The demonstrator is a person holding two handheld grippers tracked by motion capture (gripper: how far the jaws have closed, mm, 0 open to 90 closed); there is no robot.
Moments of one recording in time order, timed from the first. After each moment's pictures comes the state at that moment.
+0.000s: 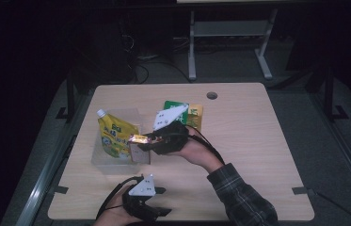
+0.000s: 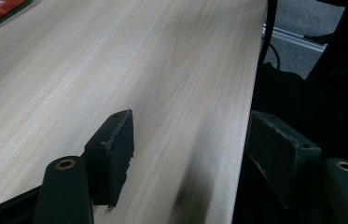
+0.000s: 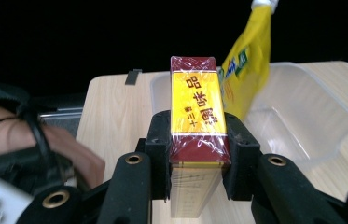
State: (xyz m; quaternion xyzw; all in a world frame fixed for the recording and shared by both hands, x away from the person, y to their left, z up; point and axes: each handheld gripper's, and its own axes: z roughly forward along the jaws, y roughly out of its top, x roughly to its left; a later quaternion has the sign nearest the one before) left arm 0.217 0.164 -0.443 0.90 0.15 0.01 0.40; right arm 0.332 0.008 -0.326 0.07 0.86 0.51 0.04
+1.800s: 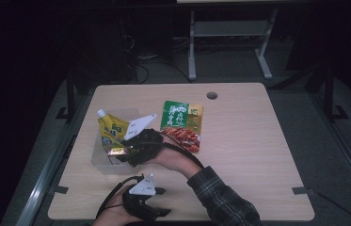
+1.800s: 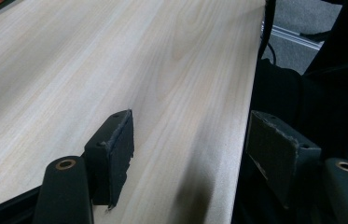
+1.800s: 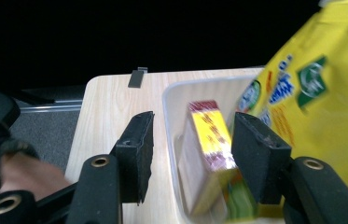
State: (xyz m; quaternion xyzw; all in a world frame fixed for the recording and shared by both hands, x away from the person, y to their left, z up) left arm 0.218 0.164 -0.446 0.90 0.17 -0.01 0.41; right arm 0.323 0.069 -0.341 0.06 0.88 0.48 0.04
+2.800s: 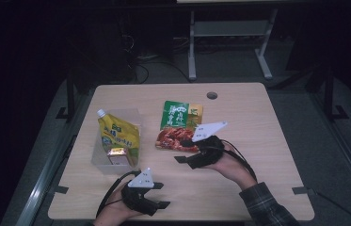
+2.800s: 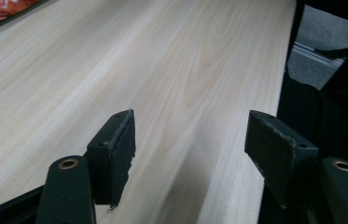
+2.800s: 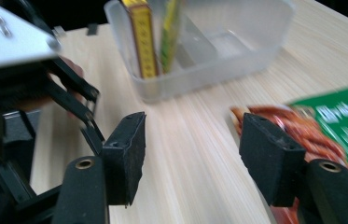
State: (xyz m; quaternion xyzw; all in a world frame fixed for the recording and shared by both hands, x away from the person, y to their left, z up) left arm 0.232 0.168 -0.445 0.89 0.20 0.01 0.40; right arm 0.317 -0.086 -0.379 0.18 0.86 0.47 0.06
